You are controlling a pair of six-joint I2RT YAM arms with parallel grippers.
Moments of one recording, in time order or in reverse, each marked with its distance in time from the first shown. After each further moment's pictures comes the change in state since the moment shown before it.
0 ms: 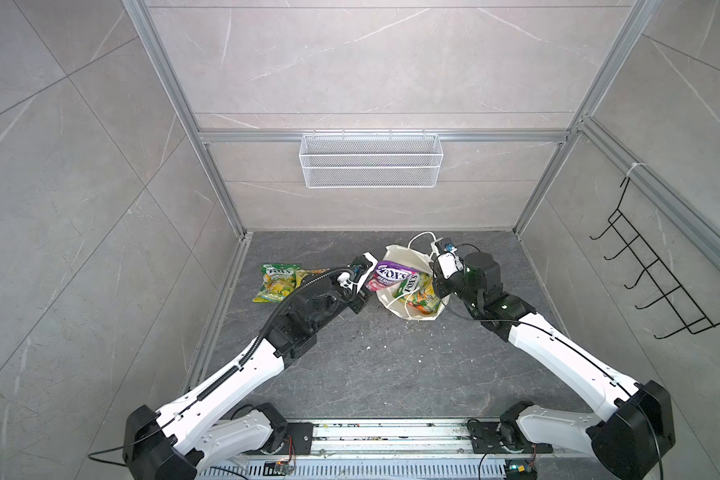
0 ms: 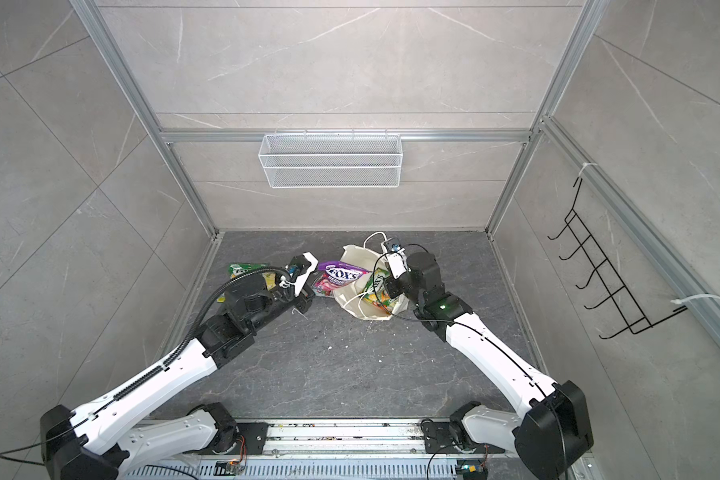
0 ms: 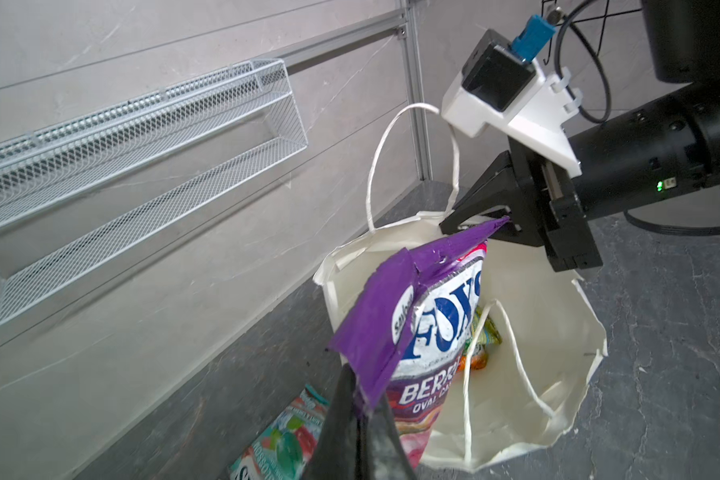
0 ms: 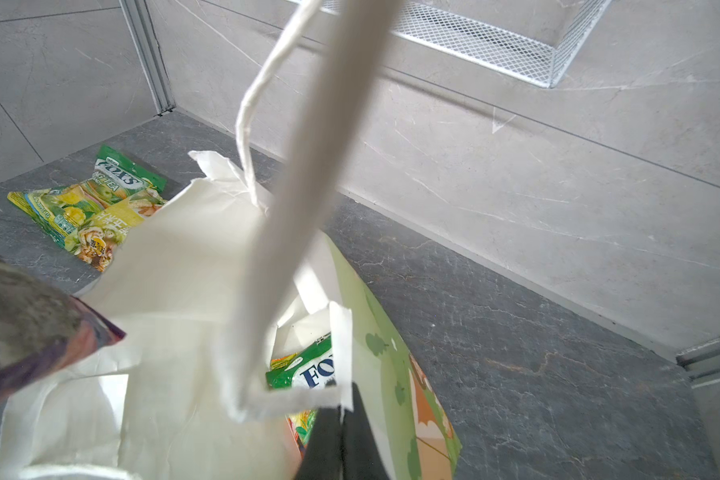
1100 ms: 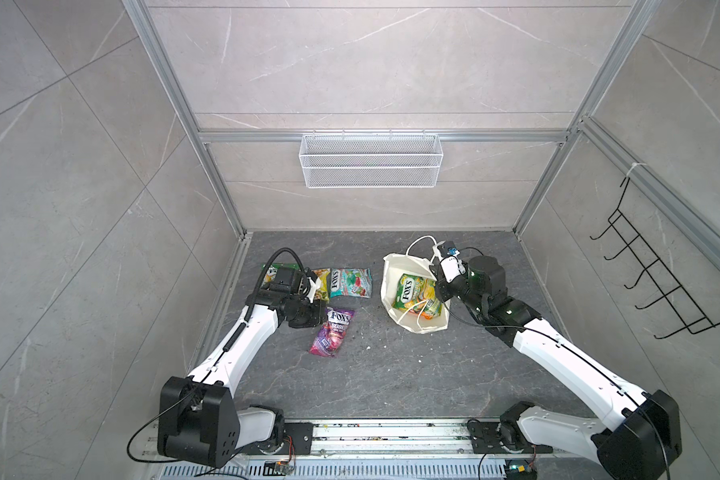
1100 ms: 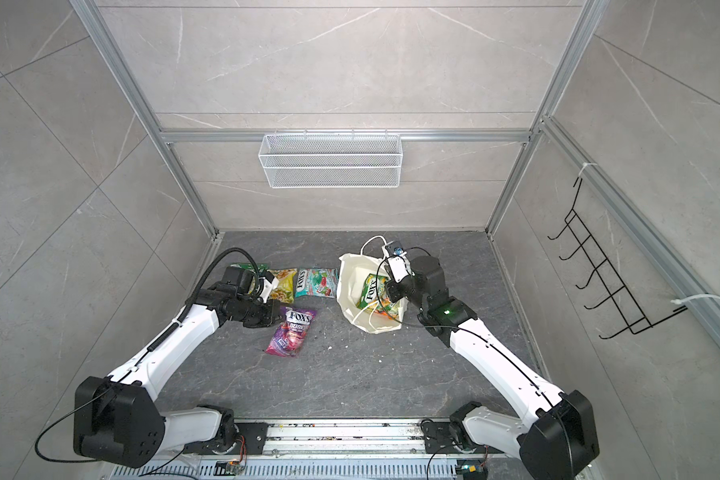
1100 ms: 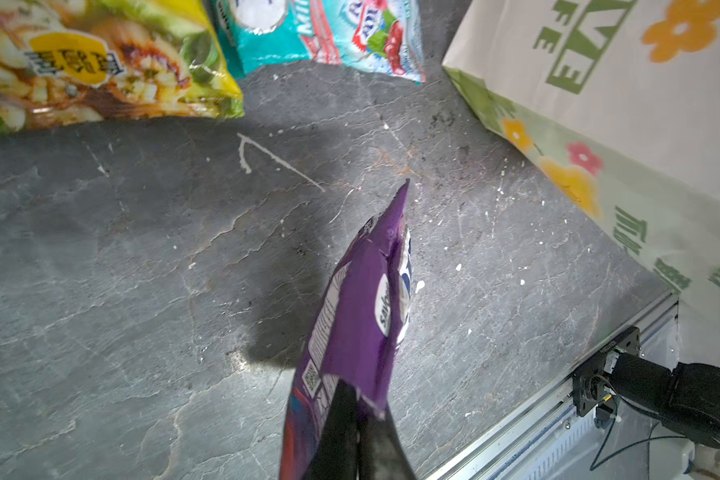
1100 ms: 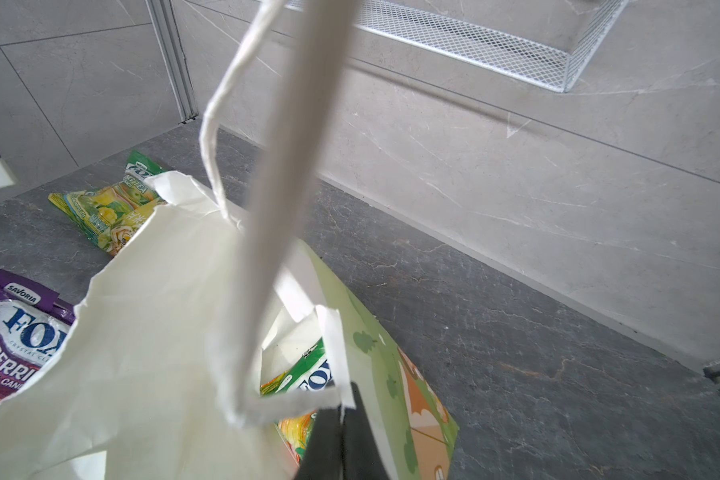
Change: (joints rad) left arm 0.507 0.268 0.012 -0.746 0.405 -0.445; right arm -0.001 -0.050 -0.034 0.001 -0.047 0.008
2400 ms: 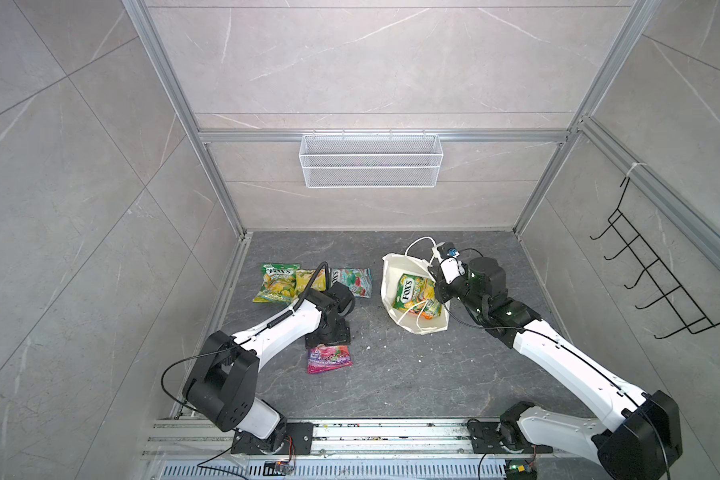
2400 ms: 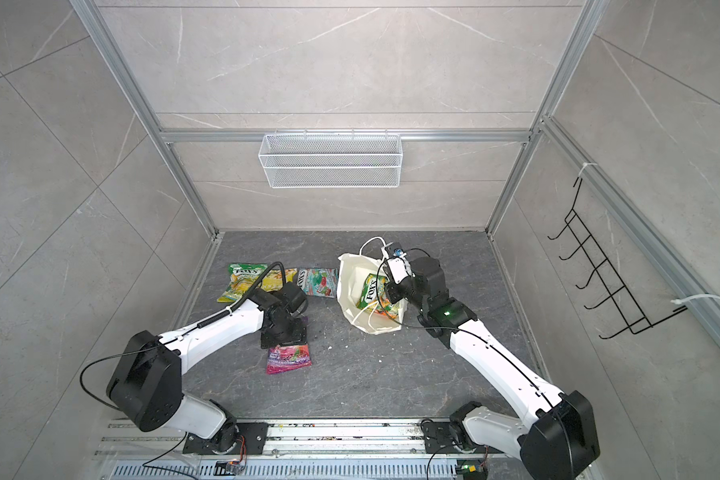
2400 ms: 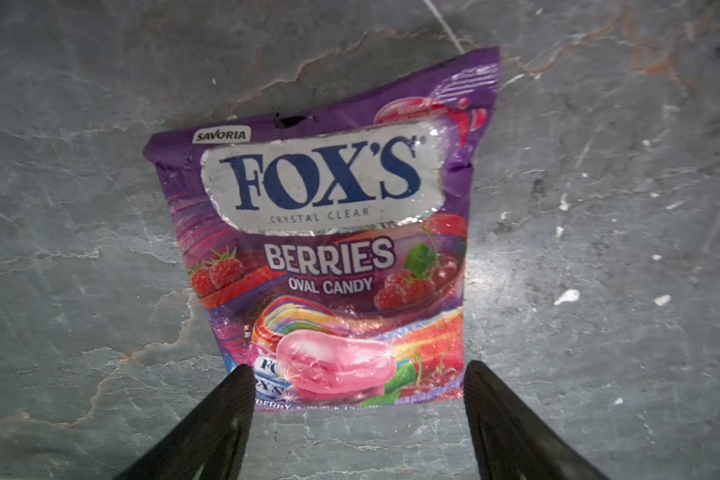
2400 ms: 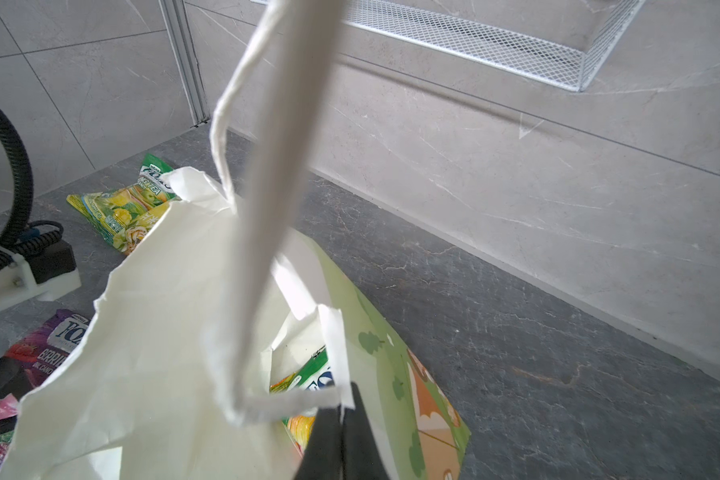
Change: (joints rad) left arm -0.385 0.227 0.053 -0.165 -0.490 -0.487; right arm 0.000 -0.005 -0.015 0.018 -0.027 0.008
